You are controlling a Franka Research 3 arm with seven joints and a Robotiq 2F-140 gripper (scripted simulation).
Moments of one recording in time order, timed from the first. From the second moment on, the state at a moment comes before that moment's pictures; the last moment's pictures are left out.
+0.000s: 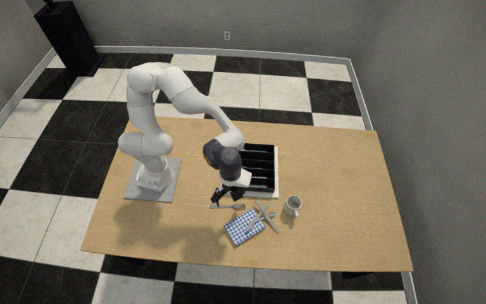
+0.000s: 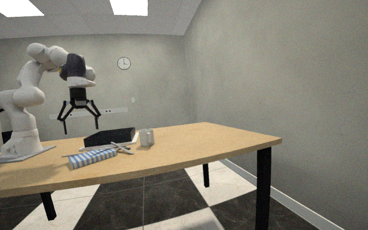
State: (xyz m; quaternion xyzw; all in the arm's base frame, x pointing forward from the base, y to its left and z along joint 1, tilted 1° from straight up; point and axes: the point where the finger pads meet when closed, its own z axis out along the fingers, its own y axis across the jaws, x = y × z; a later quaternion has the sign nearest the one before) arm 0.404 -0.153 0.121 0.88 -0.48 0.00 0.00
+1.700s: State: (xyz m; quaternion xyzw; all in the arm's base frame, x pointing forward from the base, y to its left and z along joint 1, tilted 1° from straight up) arm 0.412 -0.155 0.108 1.00 -0.04 0.00 0.00
